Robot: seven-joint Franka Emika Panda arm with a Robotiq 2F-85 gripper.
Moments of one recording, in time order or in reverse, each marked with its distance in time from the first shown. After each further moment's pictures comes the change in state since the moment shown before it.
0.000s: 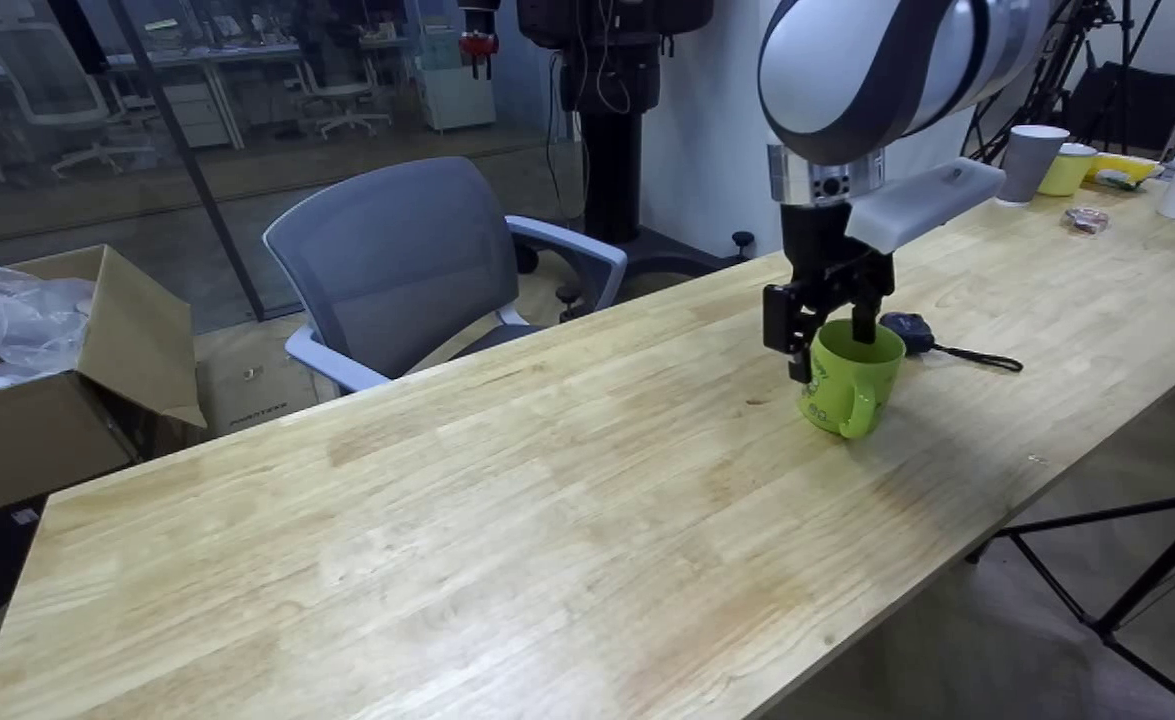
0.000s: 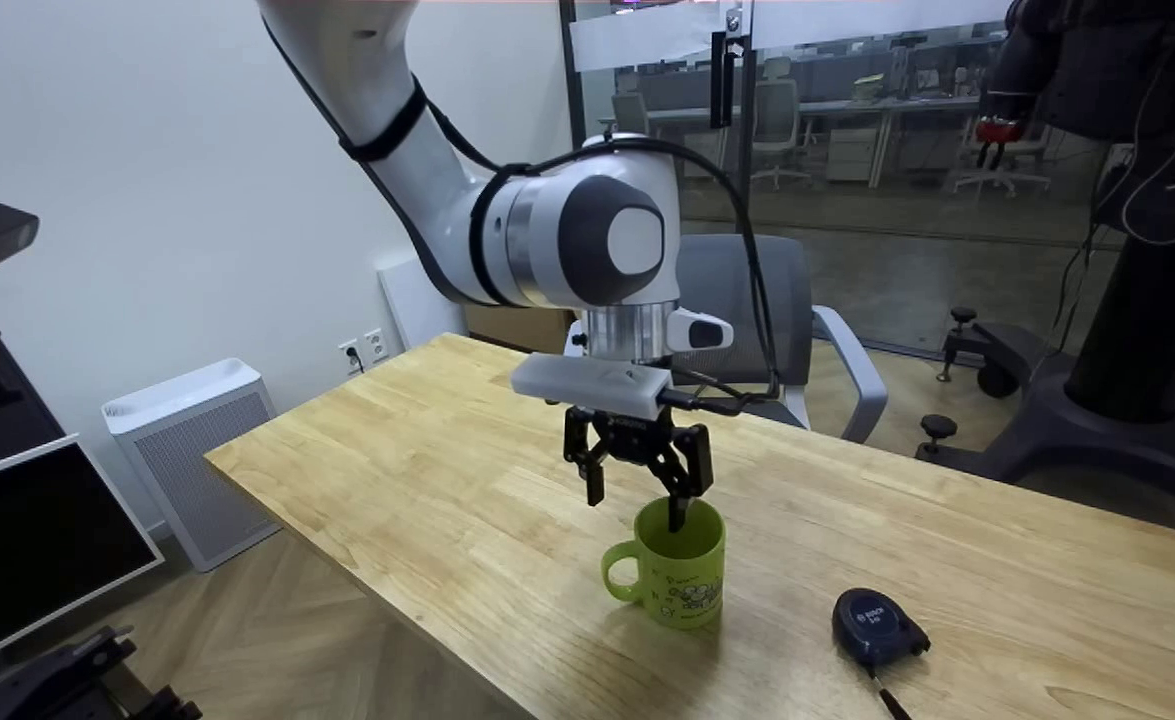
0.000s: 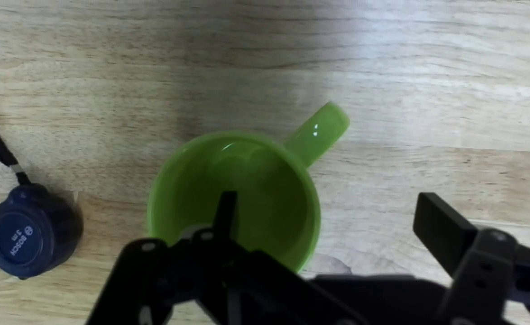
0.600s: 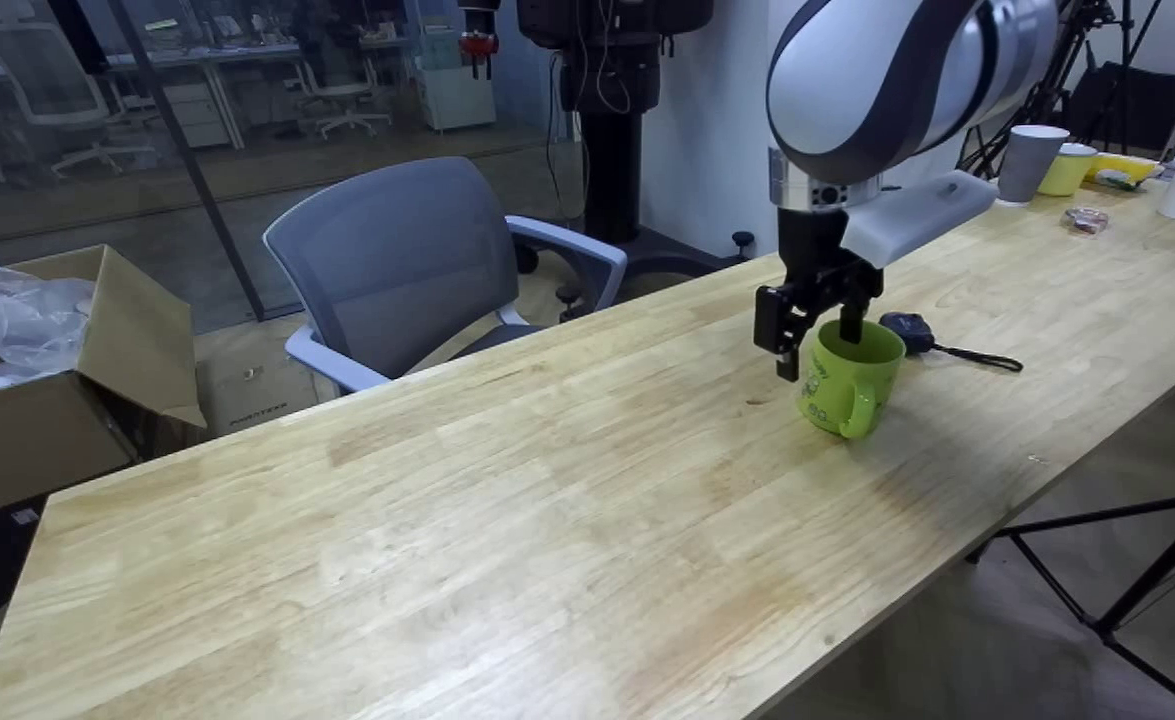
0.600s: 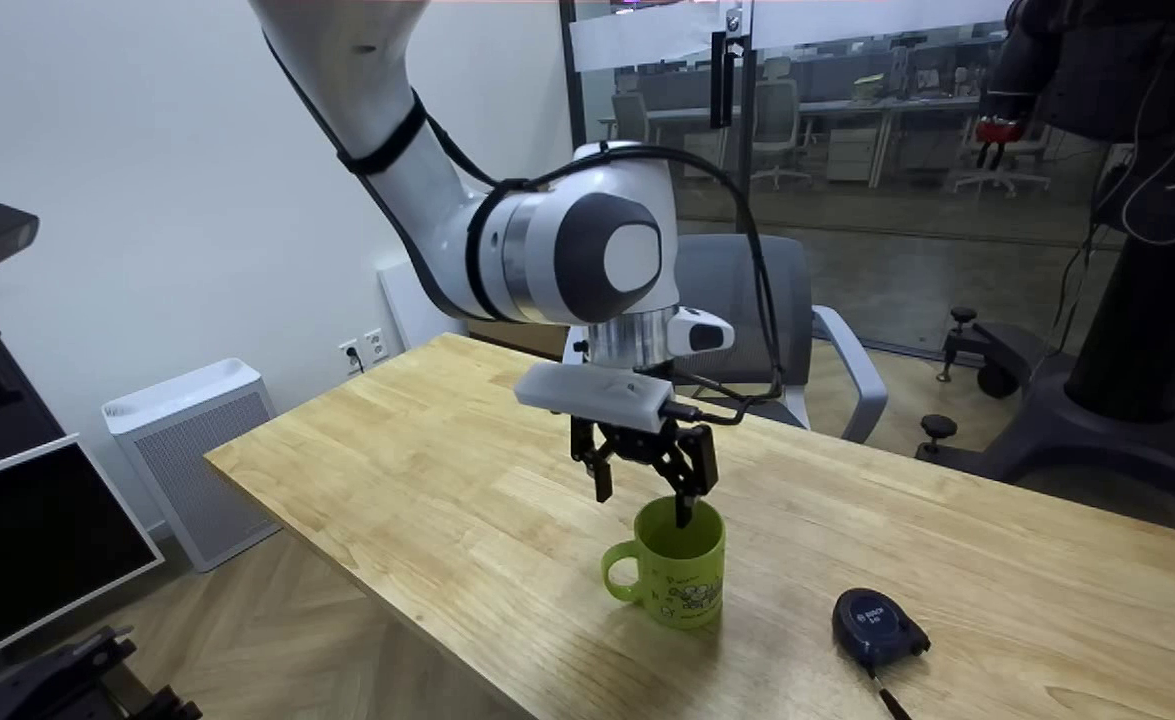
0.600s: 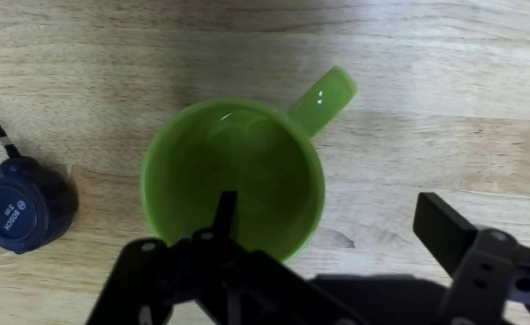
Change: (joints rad) arm 0.000 0.008 -0.003 -0.024 -0.001 0.114 0.004
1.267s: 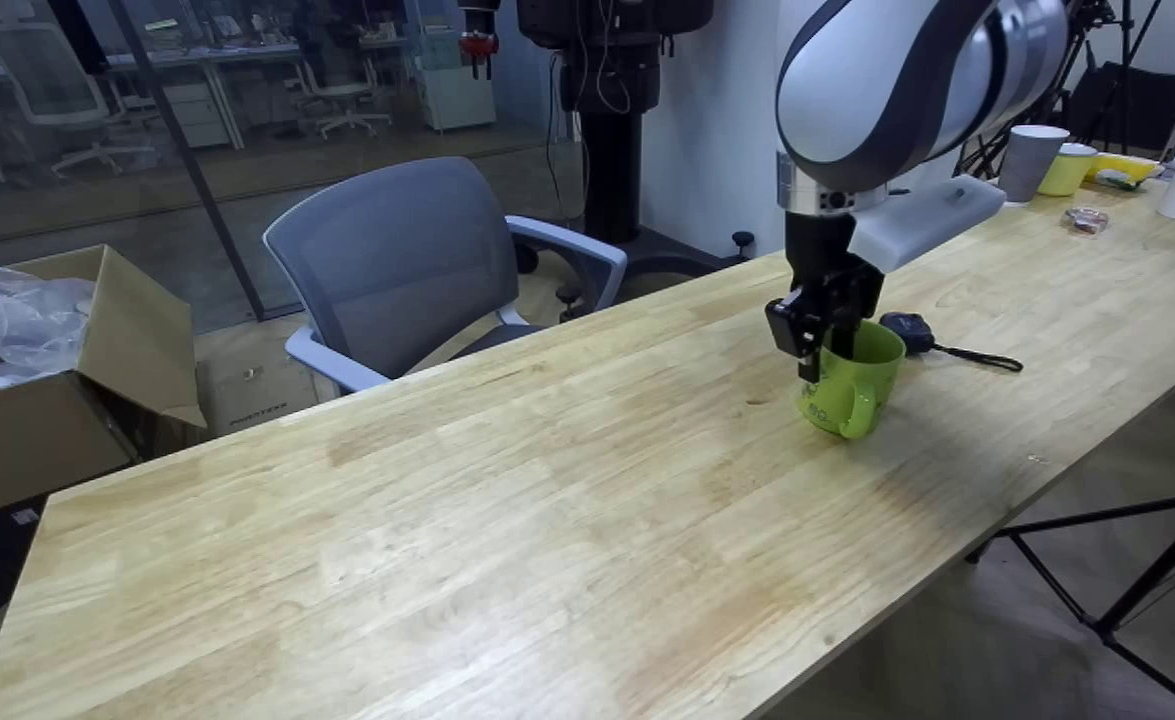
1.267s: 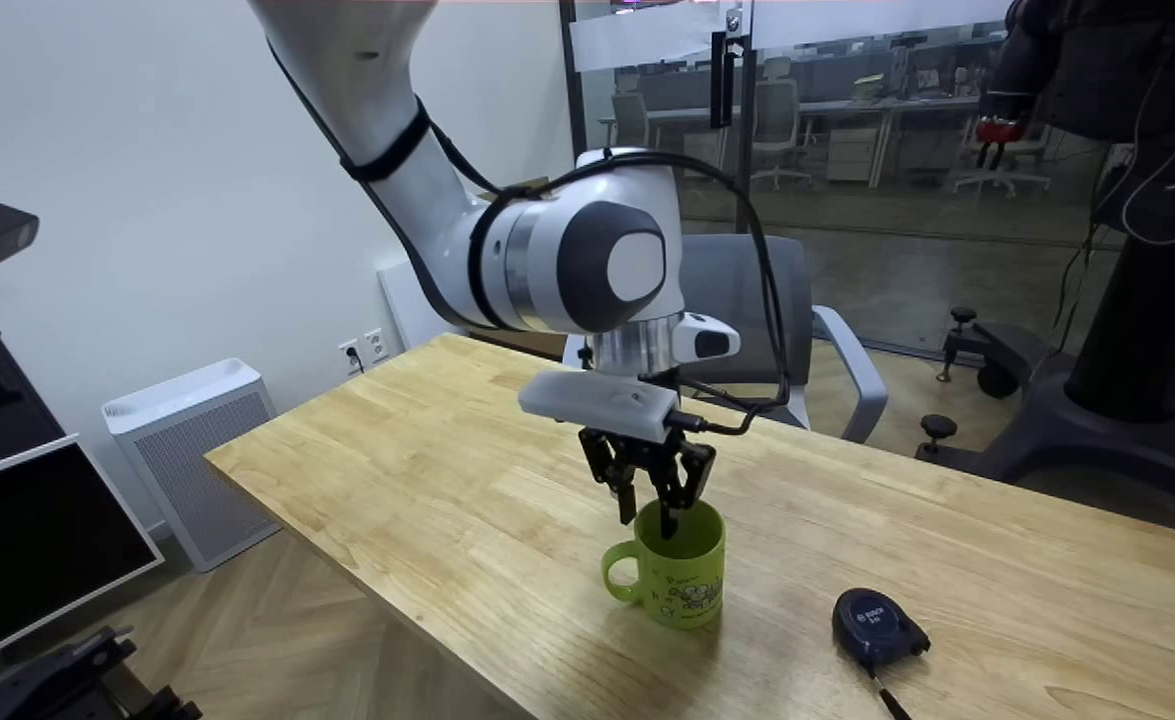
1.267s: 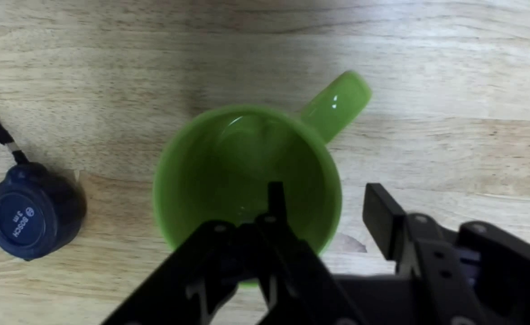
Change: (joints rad) arm 0.000 0.004 -0.012 -0.011 0.000 0.021 0.001
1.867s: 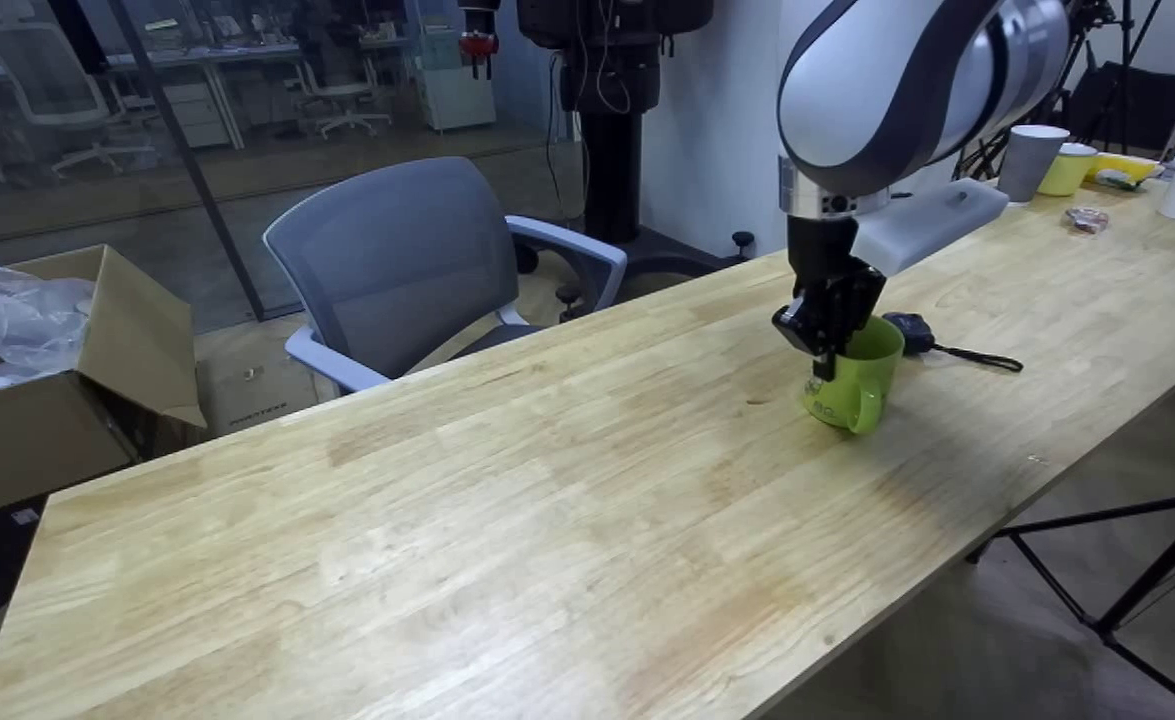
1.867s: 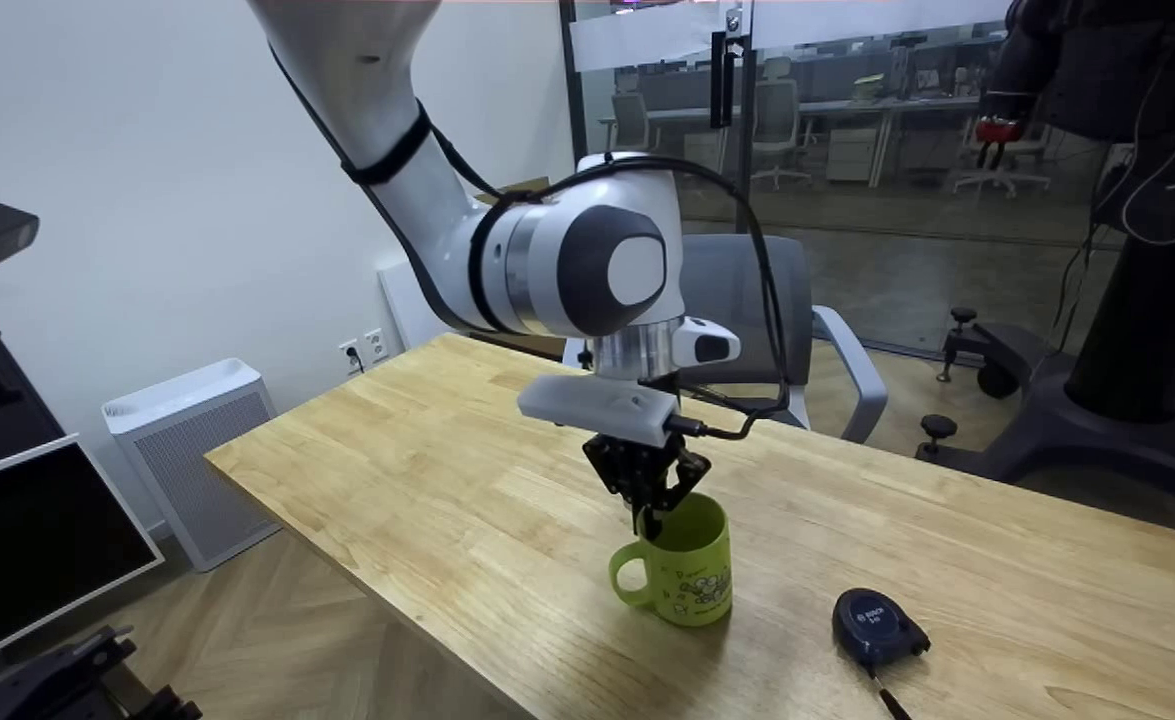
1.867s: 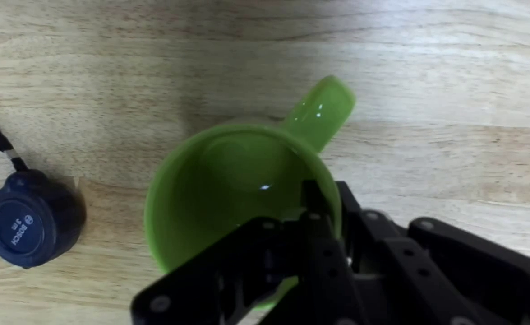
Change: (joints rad) arm 0.000 0.003 -0.001 -0.002 0.000 -0.004 0.000
